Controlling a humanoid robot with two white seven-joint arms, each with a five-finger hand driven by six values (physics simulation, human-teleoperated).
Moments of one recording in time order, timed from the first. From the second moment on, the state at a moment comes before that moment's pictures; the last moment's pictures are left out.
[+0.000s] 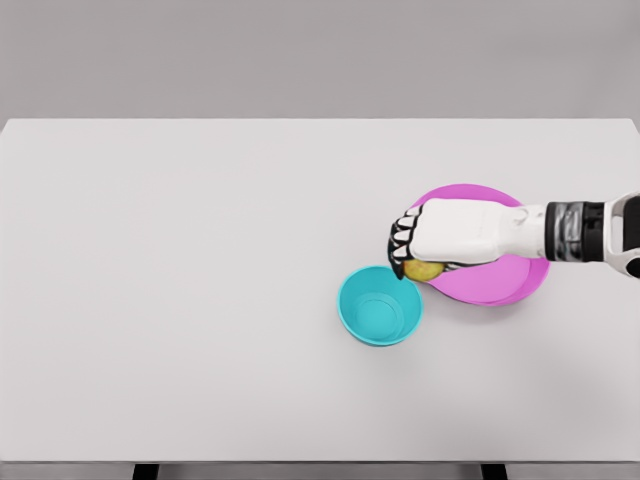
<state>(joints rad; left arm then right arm) 0.00 0.00 0.03 -0.08 -0.10 0.00 -0.12 -0.63 -0.84 0.68 -1.75 0.40 -0.61 0.61</state>
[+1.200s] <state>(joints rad) 0.00 0.00 0.03 -0.08 -0.10 0.00 -0.12 -0.64 -0.77 0.77 -1.75 0.38 -0.61 0.61</state>
